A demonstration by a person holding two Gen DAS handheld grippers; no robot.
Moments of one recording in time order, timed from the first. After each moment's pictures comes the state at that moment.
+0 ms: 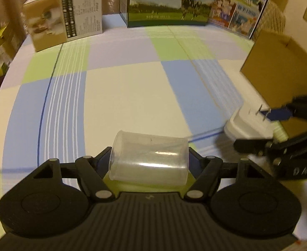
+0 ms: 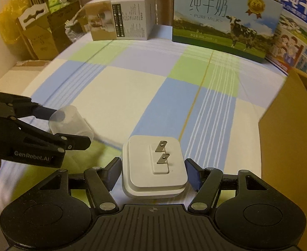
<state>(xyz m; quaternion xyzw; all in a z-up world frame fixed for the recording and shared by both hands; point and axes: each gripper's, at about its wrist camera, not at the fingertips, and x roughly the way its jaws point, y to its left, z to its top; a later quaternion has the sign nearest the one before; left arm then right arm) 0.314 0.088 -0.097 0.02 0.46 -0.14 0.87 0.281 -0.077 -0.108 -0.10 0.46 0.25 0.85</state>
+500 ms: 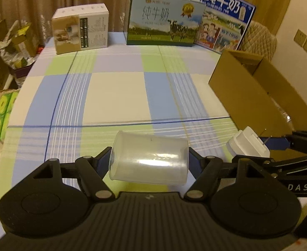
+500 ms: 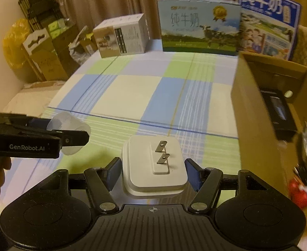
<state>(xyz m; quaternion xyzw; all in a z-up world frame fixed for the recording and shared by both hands) 0.195 0.058 -0.021 -0.03 0.43 -0.11 0.90 0.173 -0.135 -0.038 -0.03 0.44 0.23 0.87</state>
